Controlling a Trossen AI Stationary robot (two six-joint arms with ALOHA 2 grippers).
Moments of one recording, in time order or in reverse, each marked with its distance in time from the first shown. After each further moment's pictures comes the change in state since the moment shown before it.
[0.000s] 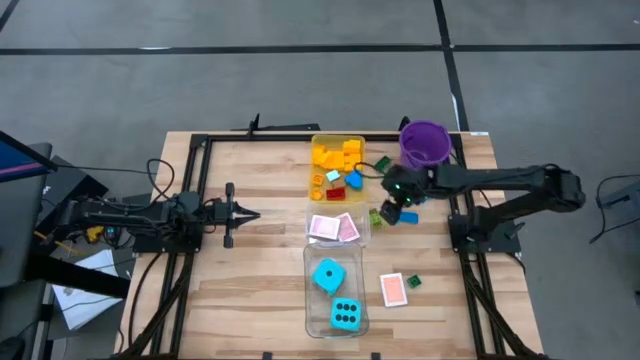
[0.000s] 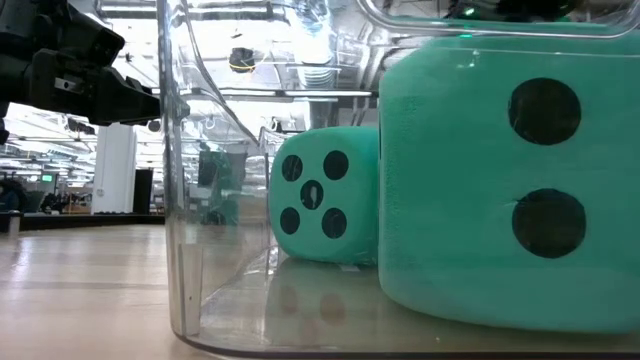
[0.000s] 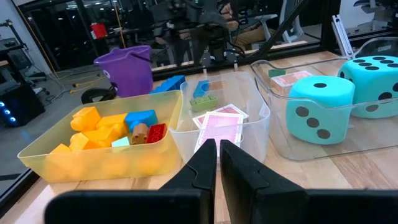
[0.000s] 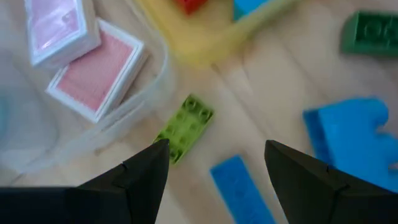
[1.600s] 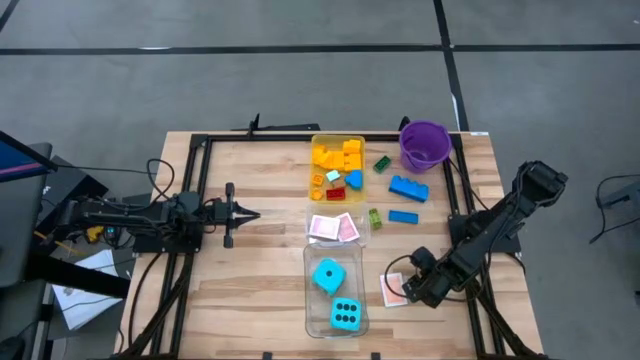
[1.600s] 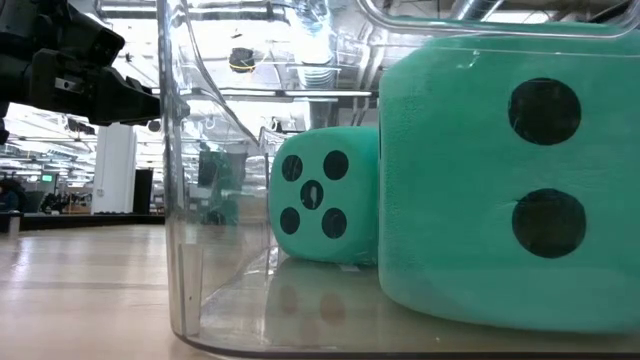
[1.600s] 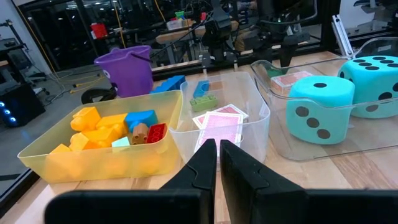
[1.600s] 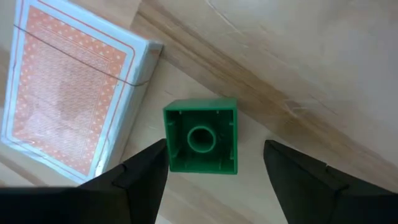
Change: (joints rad) left arm 0.000 0.000 0.000 0.000 0.000 0.000; right arm 0.994 0.199 -0.181 0.101 0.014 1.386
